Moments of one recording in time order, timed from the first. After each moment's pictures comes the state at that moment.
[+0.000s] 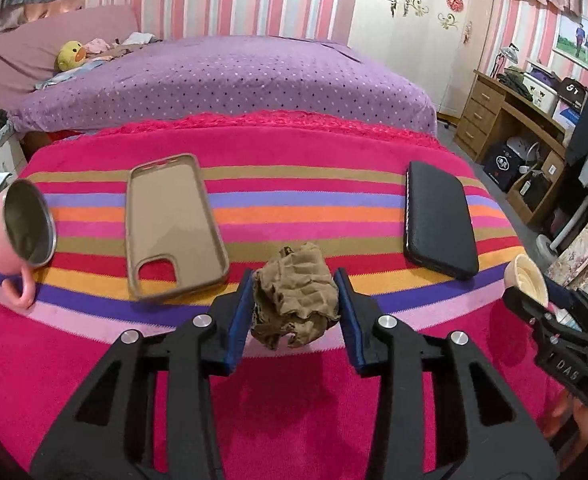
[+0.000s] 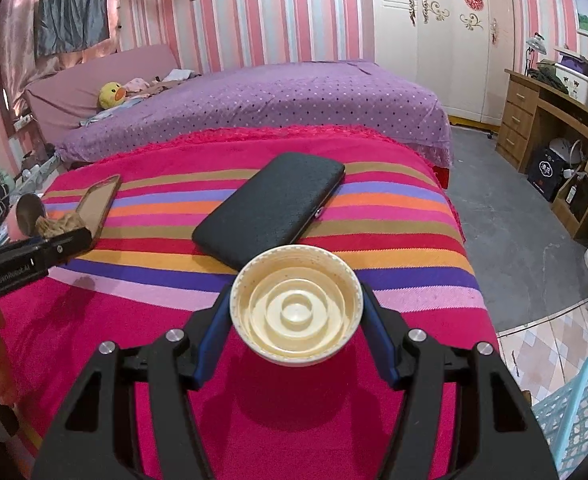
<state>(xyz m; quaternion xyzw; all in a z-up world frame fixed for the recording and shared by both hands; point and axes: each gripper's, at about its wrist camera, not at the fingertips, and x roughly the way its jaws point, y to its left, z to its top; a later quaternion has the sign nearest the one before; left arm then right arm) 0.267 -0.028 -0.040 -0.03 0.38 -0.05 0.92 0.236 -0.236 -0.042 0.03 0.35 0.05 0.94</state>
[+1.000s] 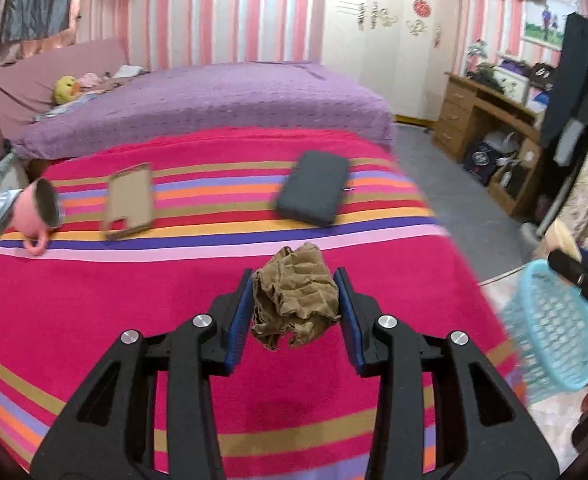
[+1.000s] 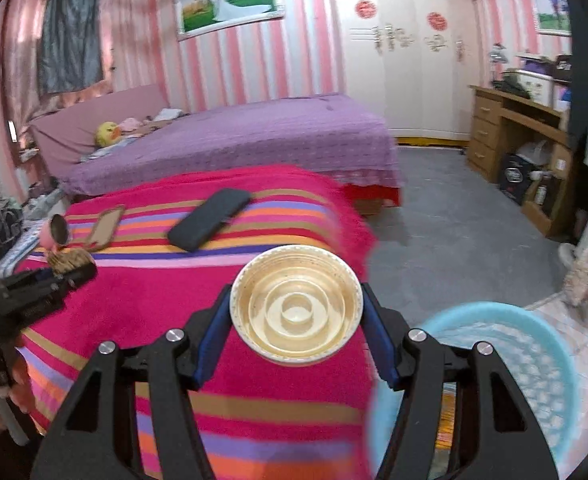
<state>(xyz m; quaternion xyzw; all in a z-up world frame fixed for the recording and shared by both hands) 0.136 -0.149 0.000 -0.01 0.33 -0.08 0.94 0.085 -0.388 0.015 0.05 0.29 0.01 0.96</state>
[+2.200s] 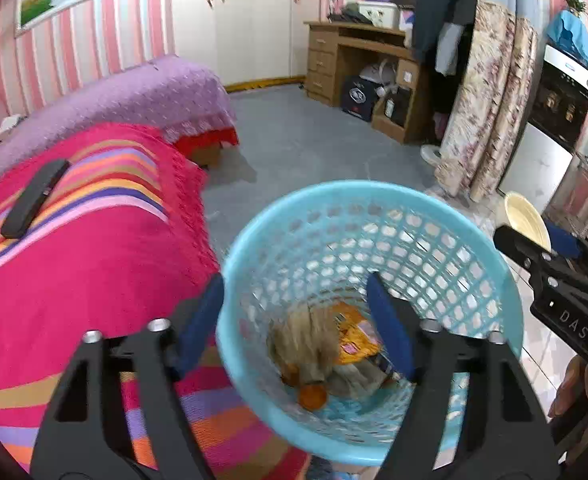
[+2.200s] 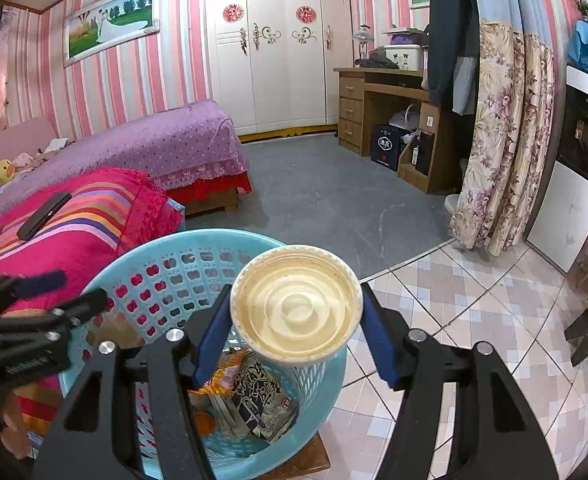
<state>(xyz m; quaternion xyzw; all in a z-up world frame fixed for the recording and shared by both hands) 0.078 -0.445 -0.053 0.10 0.35 -0.25 0.90 -0.011 -0.590 -0.047 0.09 0.28 -0.18 0.94</state>
